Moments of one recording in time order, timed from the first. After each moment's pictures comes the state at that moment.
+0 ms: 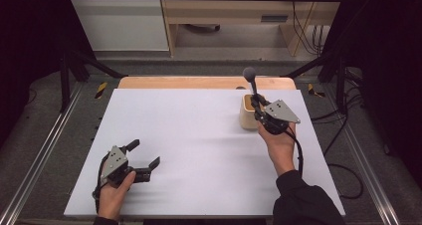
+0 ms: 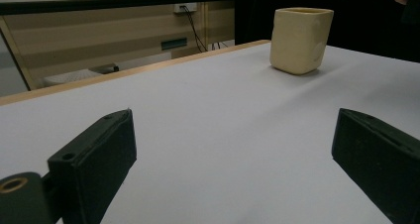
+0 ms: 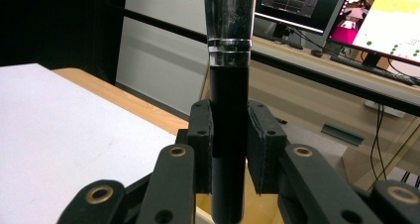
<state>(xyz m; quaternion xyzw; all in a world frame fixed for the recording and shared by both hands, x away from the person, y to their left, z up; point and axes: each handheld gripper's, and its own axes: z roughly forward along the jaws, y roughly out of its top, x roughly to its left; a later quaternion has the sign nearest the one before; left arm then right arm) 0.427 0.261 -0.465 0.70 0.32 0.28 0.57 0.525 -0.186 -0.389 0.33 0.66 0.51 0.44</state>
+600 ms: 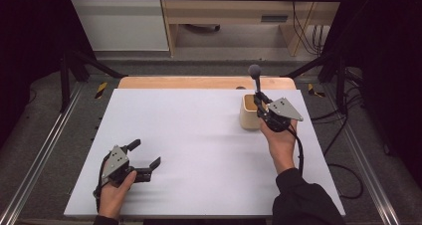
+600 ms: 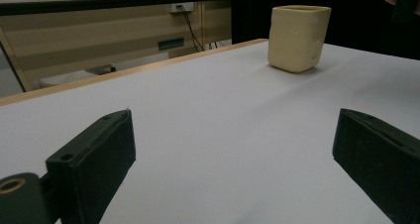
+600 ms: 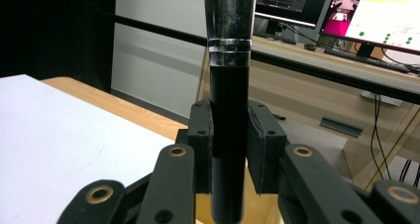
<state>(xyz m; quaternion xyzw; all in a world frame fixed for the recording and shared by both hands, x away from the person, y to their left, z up) 0.429 0.261 -0.467 0.71 0.31 0.28 0.57 0.534 -0.194 -0.393 0.35 0.64 0.52 0.43</state>
